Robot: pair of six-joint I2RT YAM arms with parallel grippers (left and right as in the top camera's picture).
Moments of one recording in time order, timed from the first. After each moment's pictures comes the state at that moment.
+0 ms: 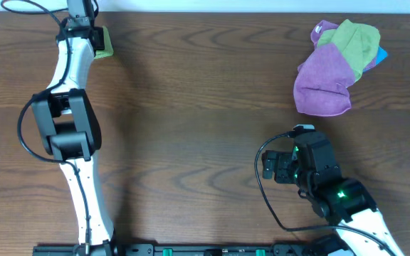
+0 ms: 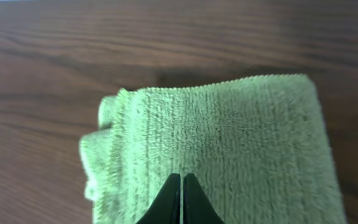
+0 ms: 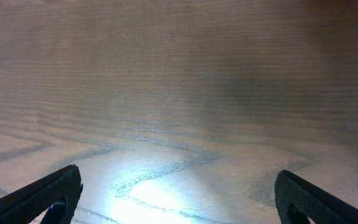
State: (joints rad) left arm 0.12 2.48 2.11 -0.51 -0.30 0.10; right arm 0.36 0.92 0.62 -0.67 0.03 0.41
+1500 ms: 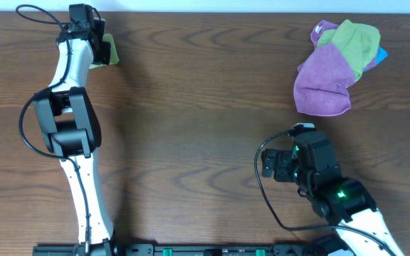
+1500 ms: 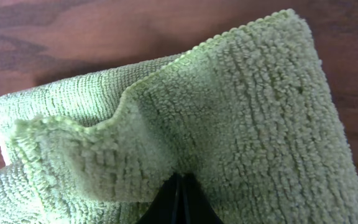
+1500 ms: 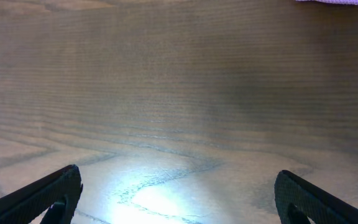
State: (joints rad) left arm 0.13 2.54 2.15 -0.70 -0.11 0.22; right arm 0.36 0.92 0.62 -0.65 0.03 0.41
